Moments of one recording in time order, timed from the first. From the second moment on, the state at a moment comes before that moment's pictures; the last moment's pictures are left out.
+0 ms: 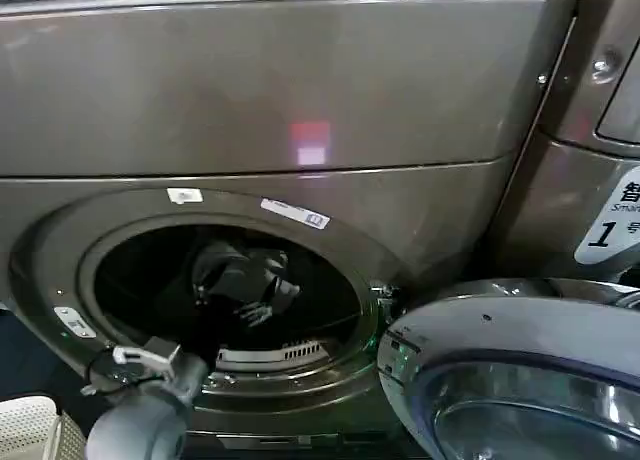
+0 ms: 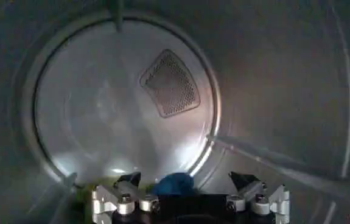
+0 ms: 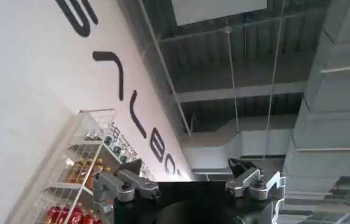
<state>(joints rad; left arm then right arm) 0.85 -1.45 -0.40 -1.74 -0.06 0.39 0.17 -1.89 0.93 2.75 1.78 0.70 -0.21 -0.20</state>
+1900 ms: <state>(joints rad) -0.12 -1.47 0.13 -0.41 0.64 0.02 0.92 -1.83 0.92 2.72 1.74 0.66 -0.17 -0.24</state>
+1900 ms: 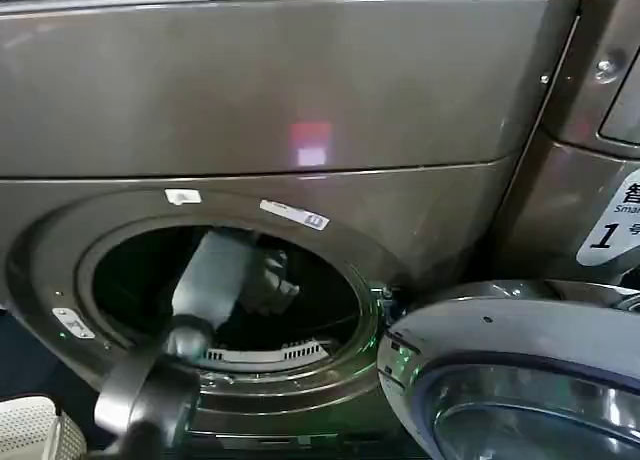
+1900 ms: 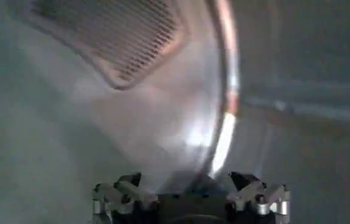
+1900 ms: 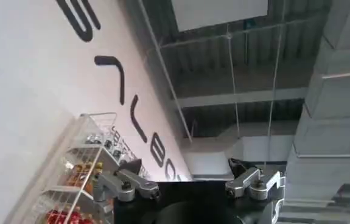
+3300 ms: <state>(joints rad) -0.19 -1.50 0.35 -0.15 0.76 0.01 1.14 -1.82 0.94 2.71 1.75 0.66 -0.16 -0.24</state>
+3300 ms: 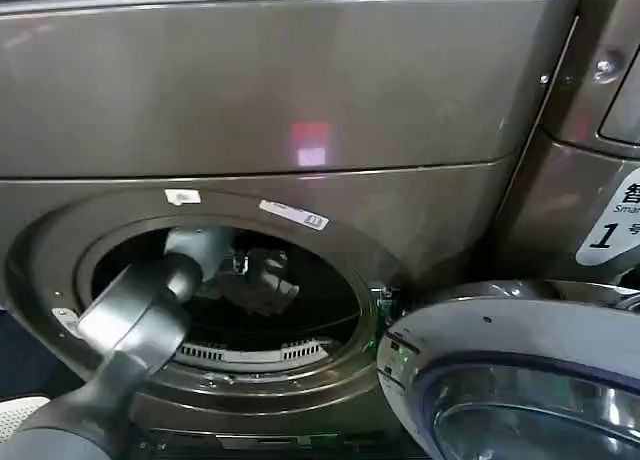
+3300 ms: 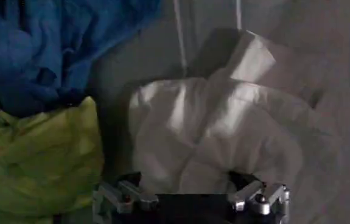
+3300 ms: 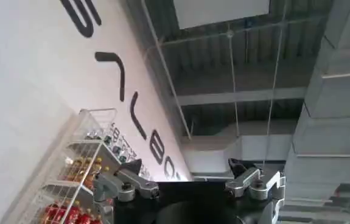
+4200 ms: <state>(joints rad) -0.17 -1.49 0.33 -0.17 0.70 0.02 1.11 -1.82 0.94 2.71 1.74 0.66 -0.15 -0.25</state>
